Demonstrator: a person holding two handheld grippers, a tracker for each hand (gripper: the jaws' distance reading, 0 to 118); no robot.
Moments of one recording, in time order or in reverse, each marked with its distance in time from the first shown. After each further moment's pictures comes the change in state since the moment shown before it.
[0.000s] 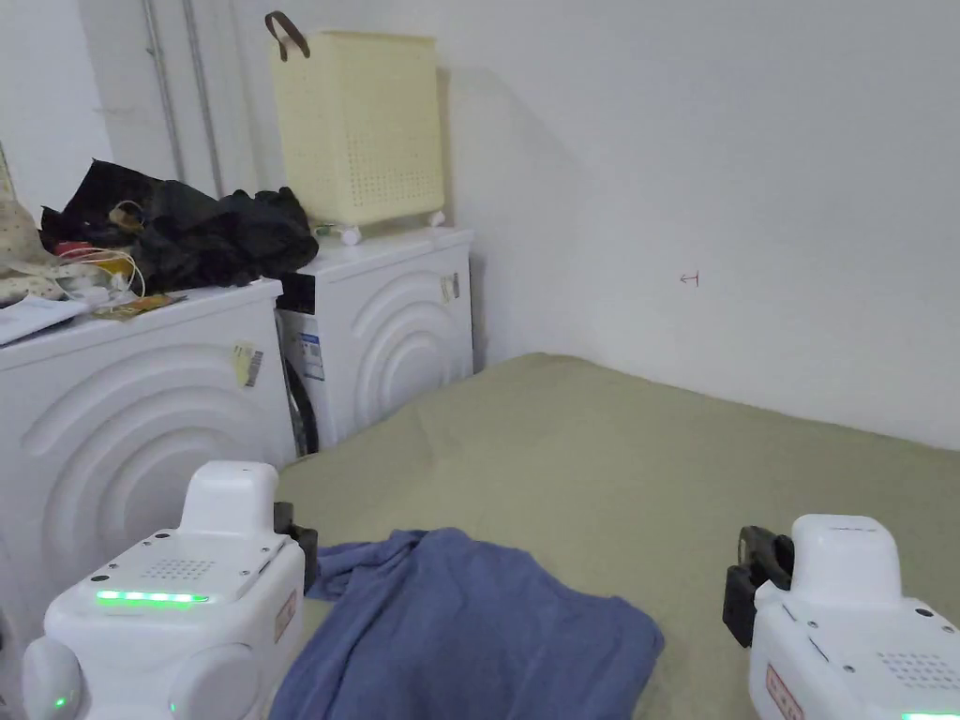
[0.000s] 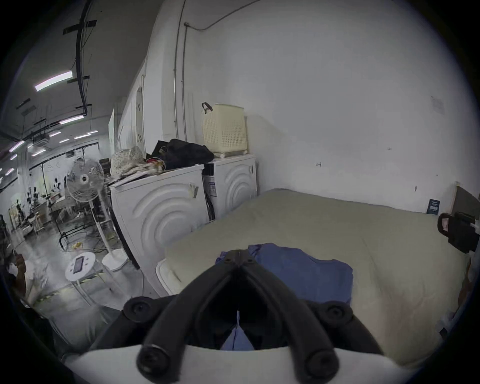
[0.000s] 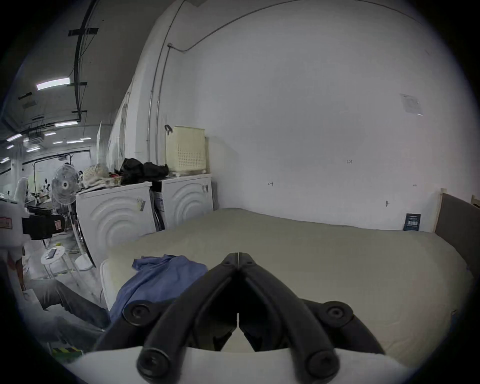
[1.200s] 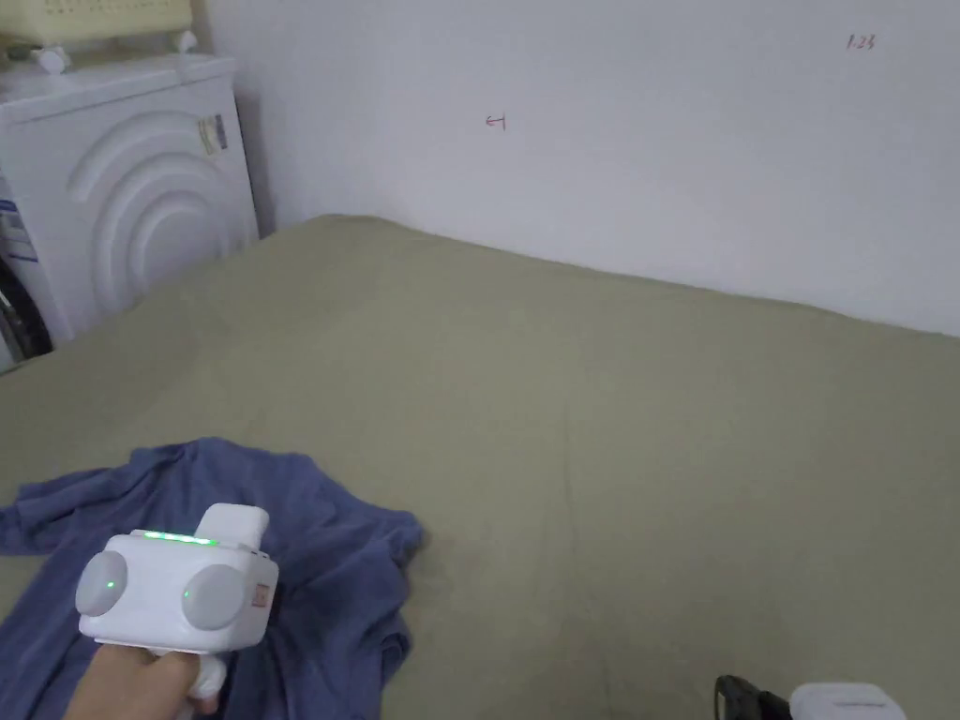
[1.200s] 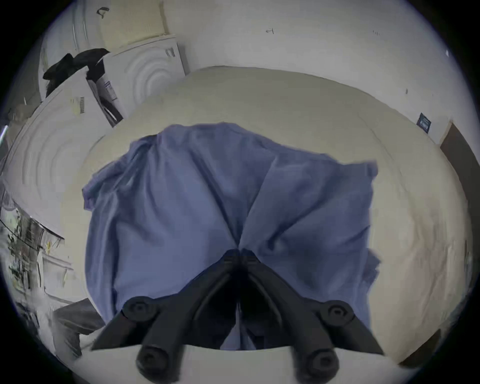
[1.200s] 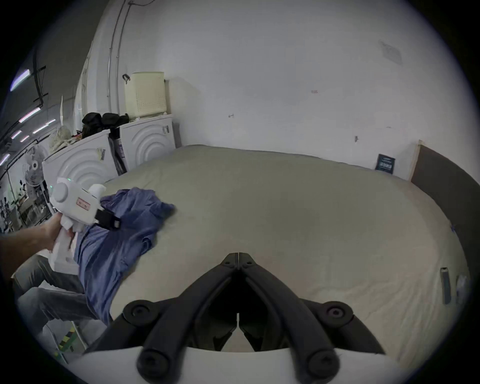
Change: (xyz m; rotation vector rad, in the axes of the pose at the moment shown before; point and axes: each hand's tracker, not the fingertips) left arm 0.174 -0.109 -0.240 -0.638 -0.263 -0.203; right arm 0.110 -0.111 0.042 -0.338 -0.200 -0.054
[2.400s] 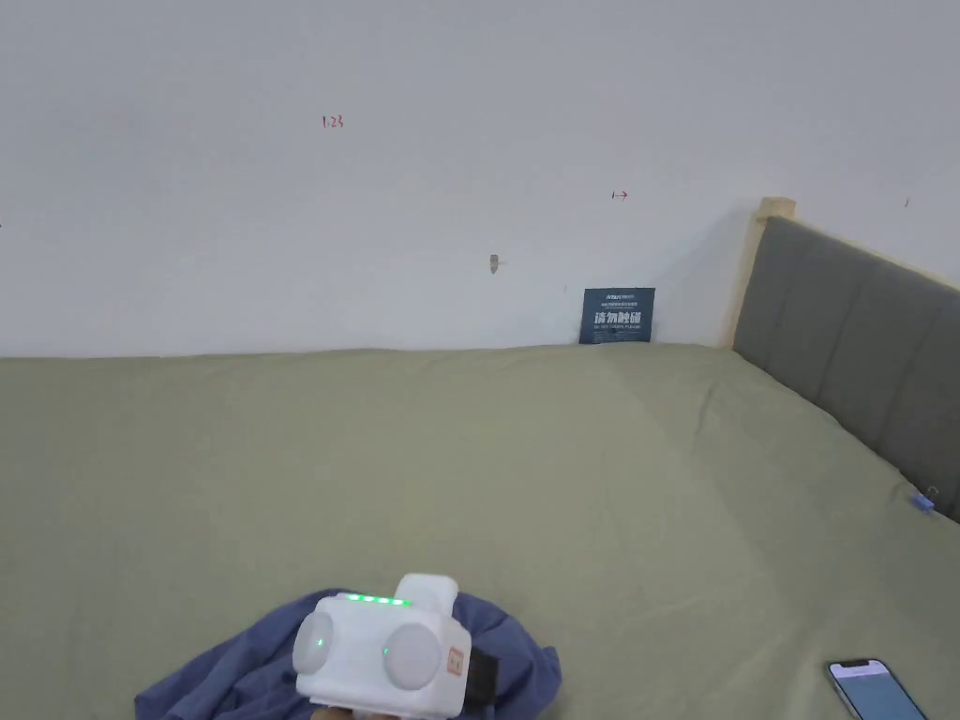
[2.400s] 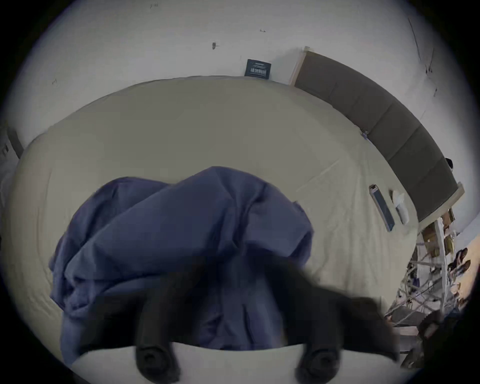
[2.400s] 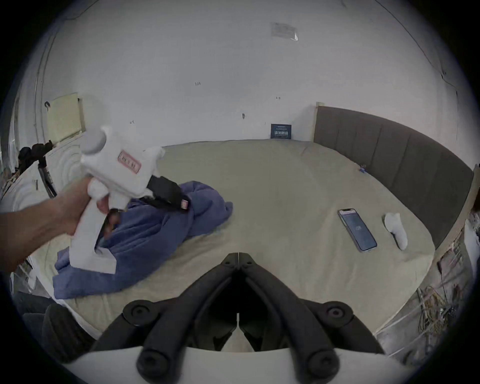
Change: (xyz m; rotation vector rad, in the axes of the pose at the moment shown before) left arm 0.507 -0.016 0.058 -0.025 -0.630 -0.477; right arm 0.207 -0.082 0.136 -0.063 -0.401 -0.231
